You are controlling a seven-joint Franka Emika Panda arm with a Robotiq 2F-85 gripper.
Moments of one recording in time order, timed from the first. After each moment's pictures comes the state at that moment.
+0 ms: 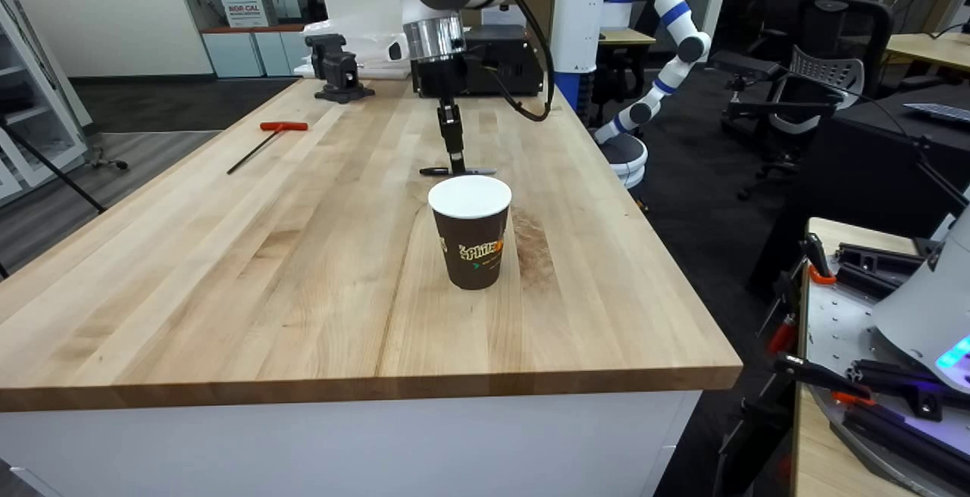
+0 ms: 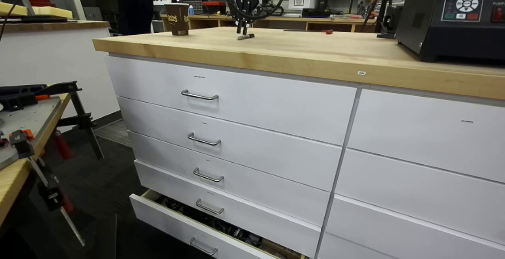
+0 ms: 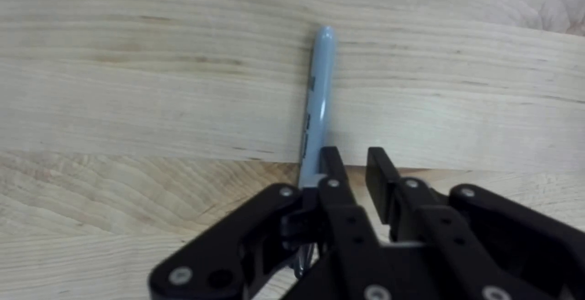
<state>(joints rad) 0.05 0.75 0.13 -1.28 -0.01 1.86 -0.56</state>
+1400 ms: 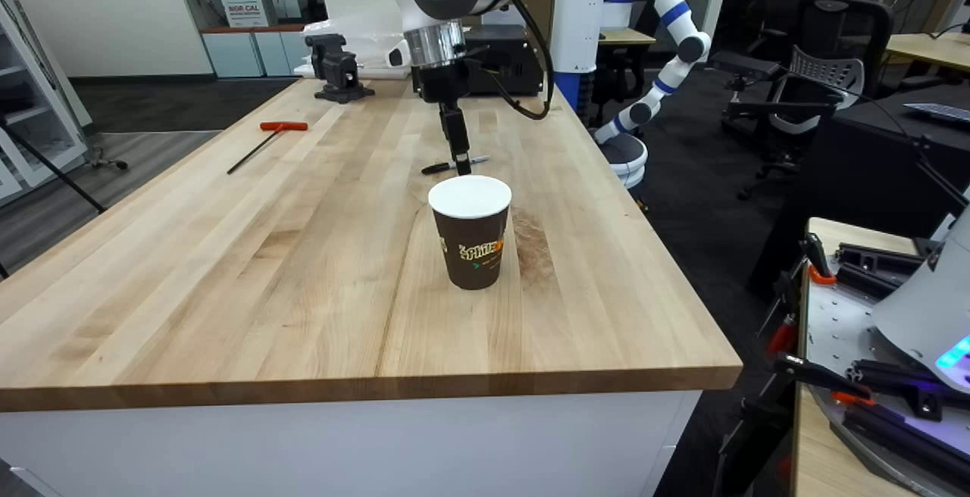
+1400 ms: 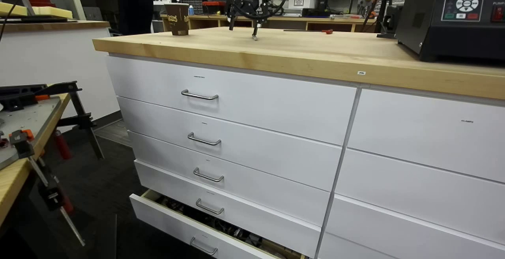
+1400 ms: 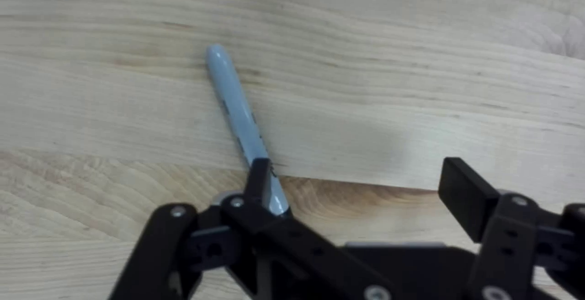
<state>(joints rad) 0.06 0.76 0.13 -1.29 -0.06 1.86 -0.60</state>
